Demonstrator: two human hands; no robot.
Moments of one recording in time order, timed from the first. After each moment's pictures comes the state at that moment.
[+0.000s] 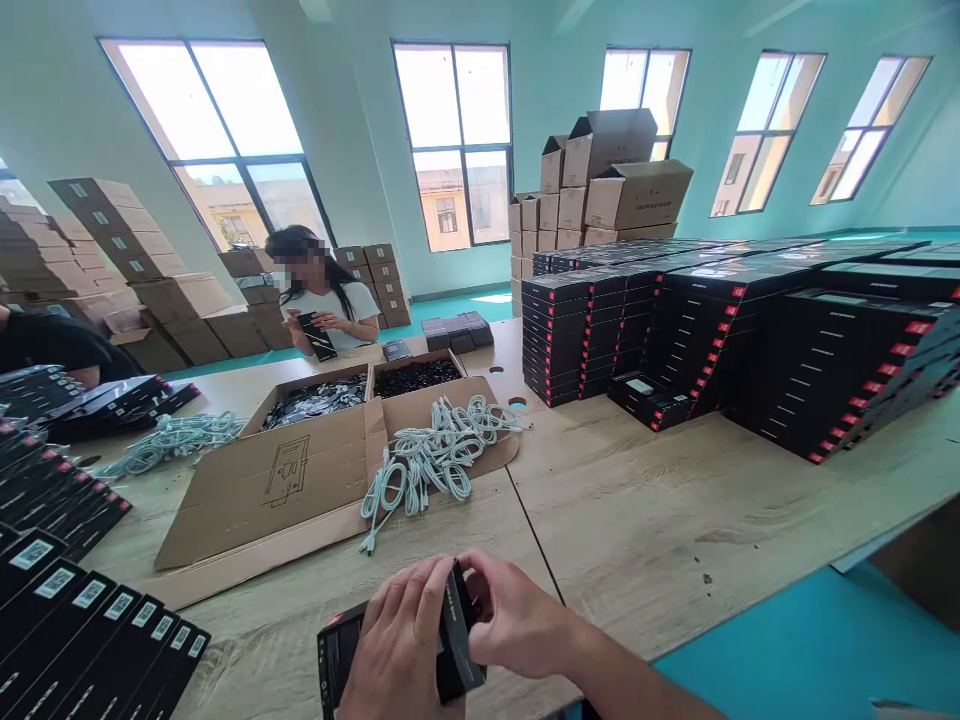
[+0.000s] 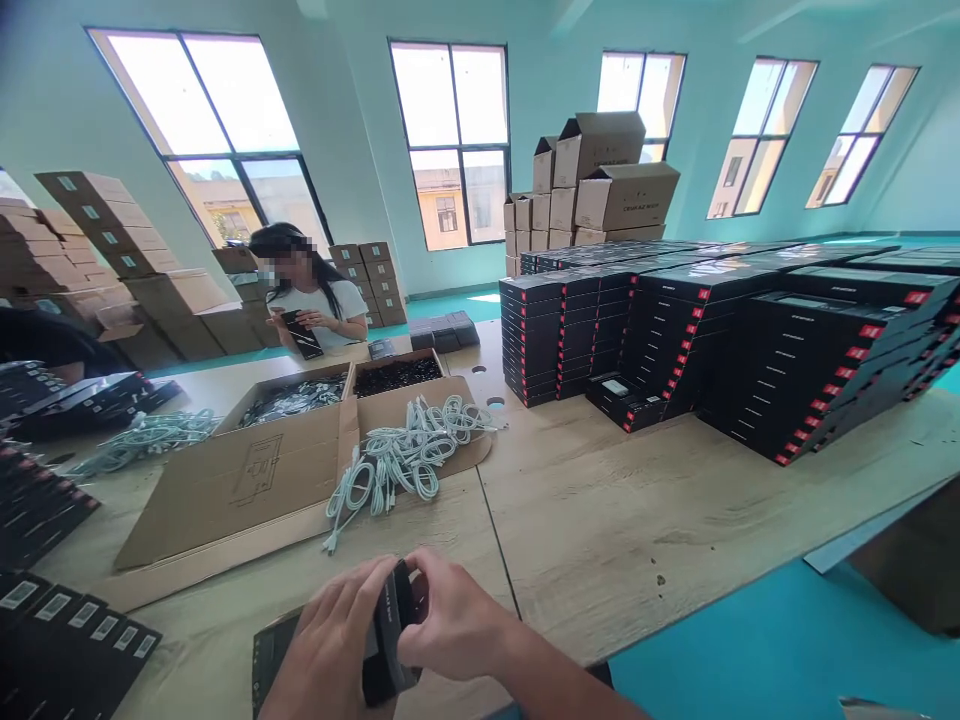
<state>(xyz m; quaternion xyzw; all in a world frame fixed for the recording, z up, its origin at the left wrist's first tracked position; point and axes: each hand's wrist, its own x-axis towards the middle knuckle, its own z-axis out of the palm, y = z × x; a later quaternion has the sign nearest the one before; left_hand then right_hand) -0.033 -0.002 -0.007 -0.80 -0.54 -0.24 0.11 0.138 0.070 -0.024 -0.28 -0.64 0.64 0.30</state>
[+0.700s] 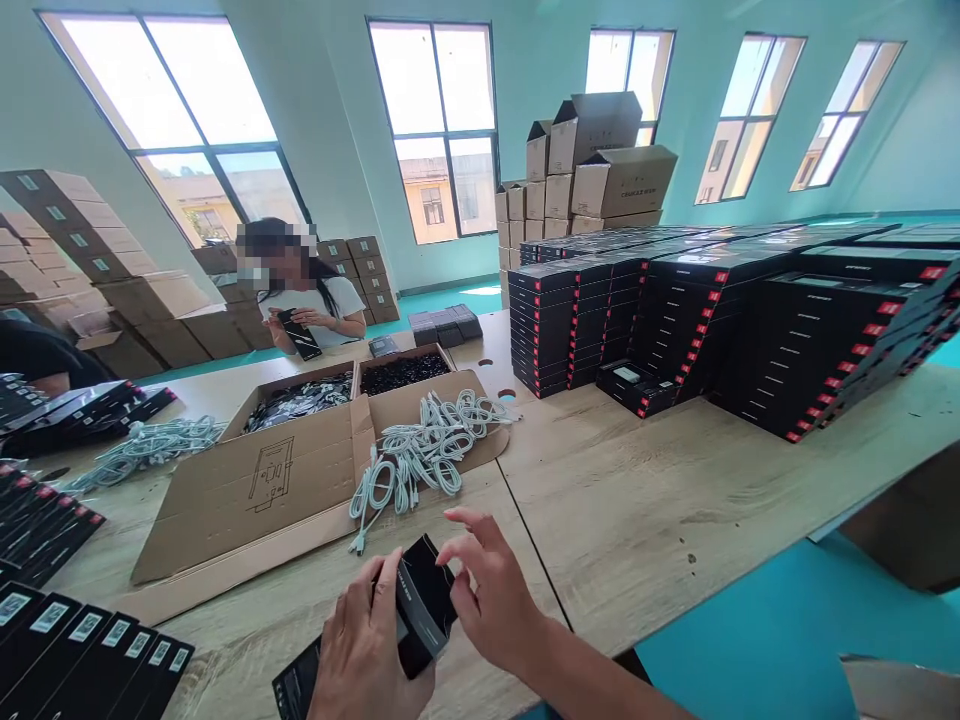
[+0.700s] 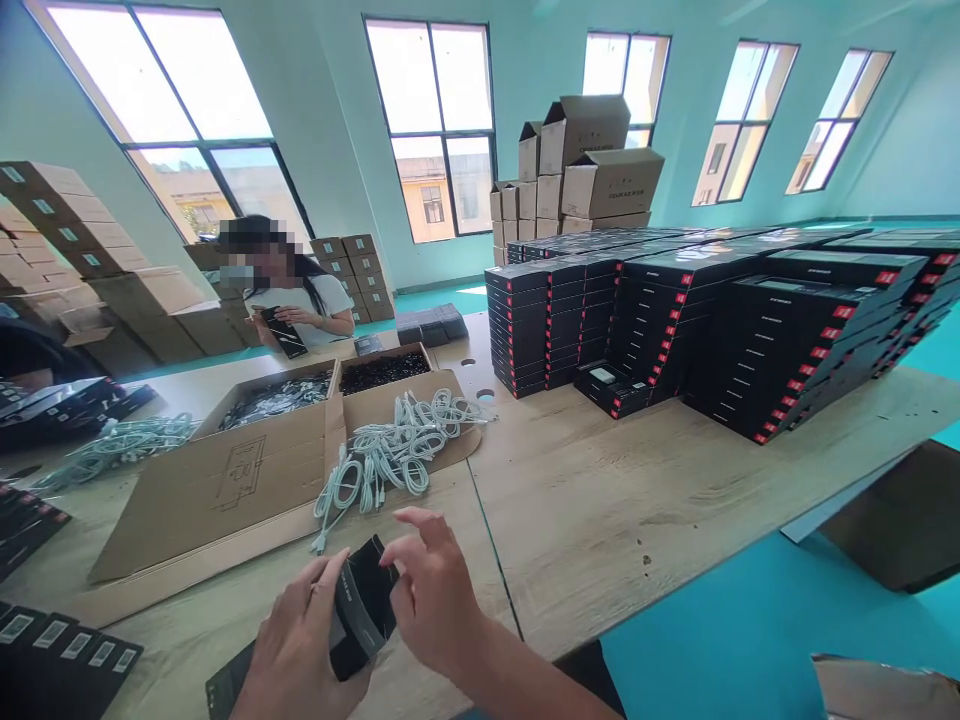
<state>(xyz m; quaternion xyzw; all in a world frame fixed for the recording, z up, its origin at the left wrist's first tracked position) -0.045 -0.002 -0.024 -0.71 -0.65 -0.22 0.16 0.120 0.070 -0.030 -0.34 -0.73 0.34 0.48</state>
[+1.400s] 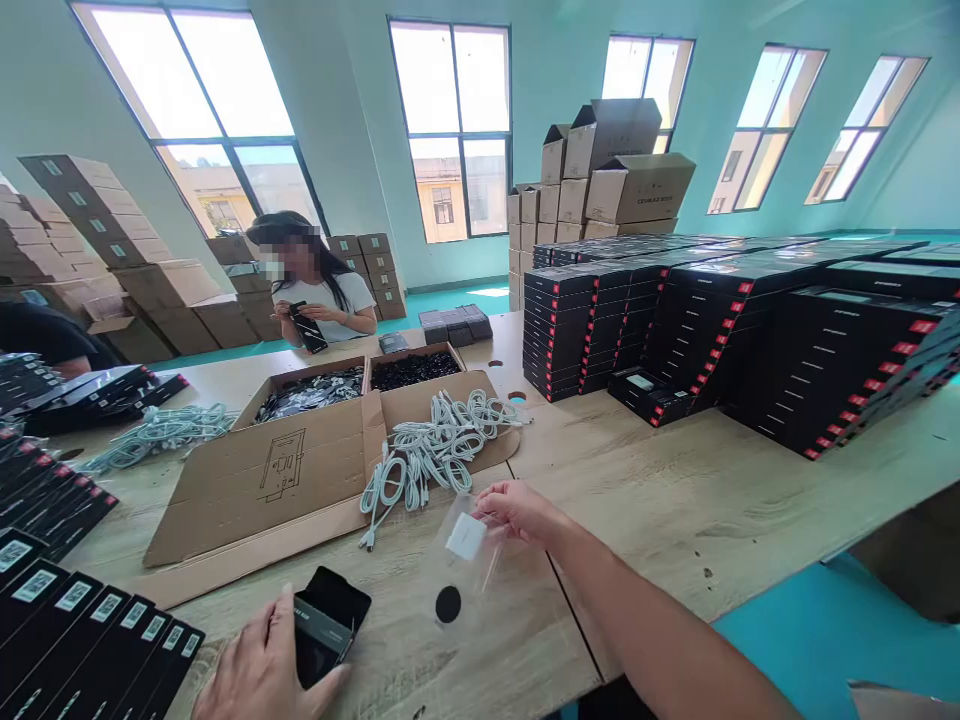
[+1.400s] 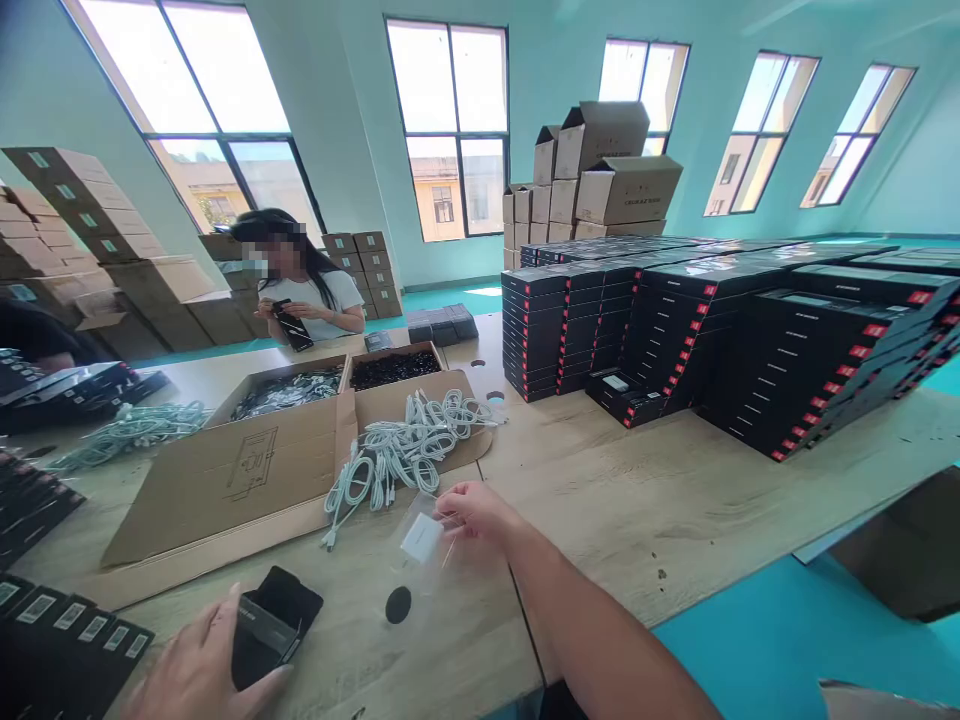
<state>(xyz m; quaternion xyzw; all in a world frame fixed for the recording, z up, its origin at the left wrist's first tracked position) -0.169 -0.019 -0.043 -0.56 -0.82 -0.05 0.07 0.138 0.173 -0.036 -0.41 -0.52 0.70 0.27</state>
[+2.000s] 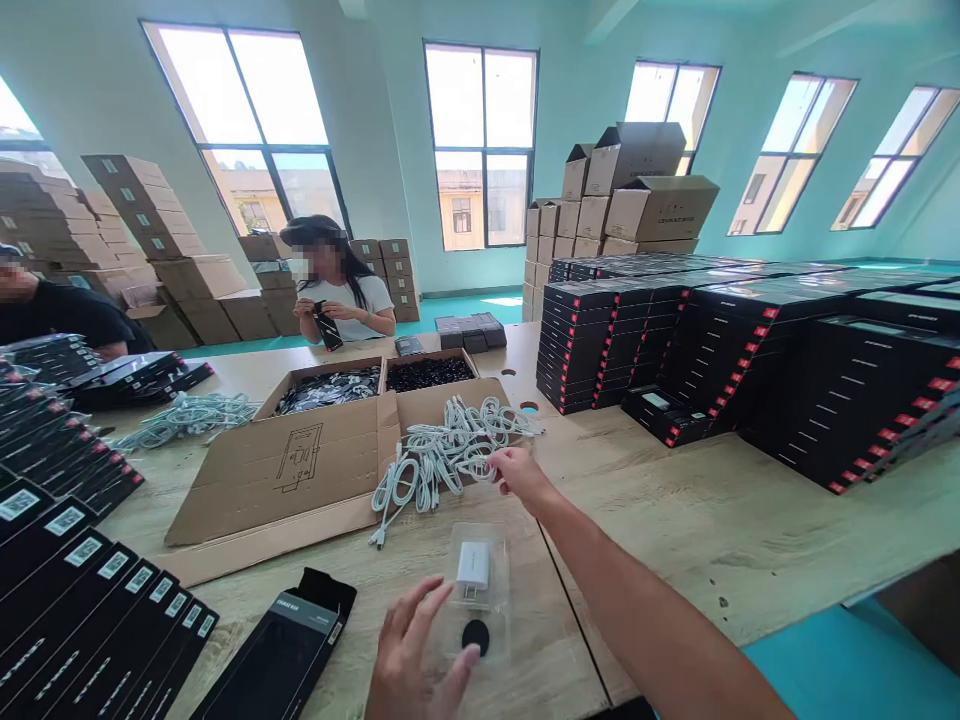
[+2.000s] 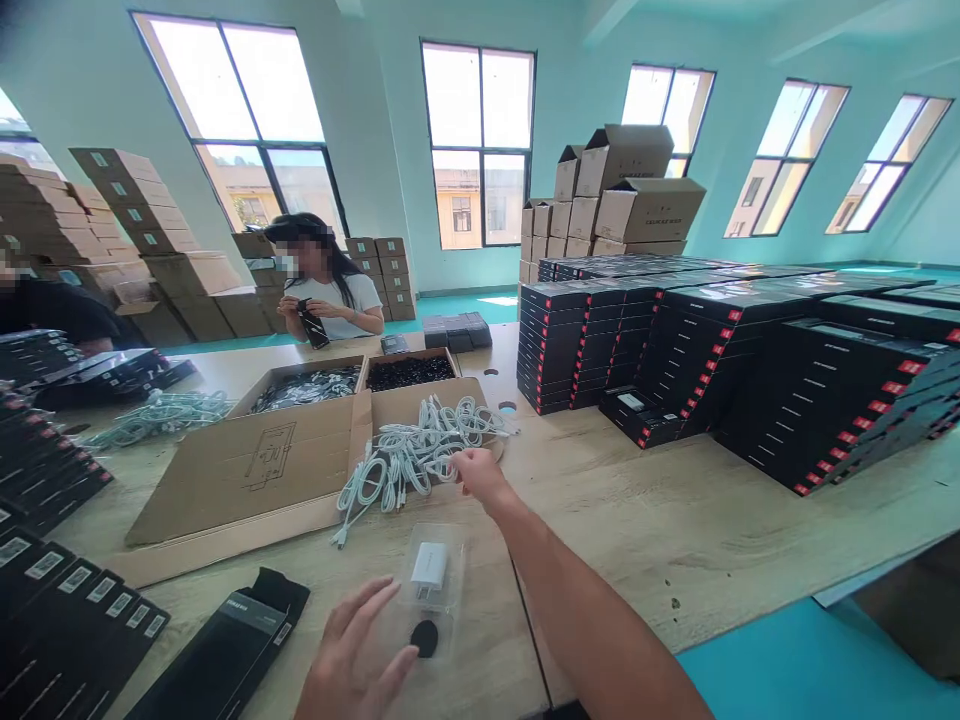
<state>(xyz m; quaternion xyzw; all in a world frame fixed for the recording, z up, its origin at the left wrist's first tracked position) -0.056 -0.005 -0.075 -0.66 -0.62 -0.42 -0.10 0.116 0.214 -0.012 -0.45 -0.64 0.52 0.35</state>
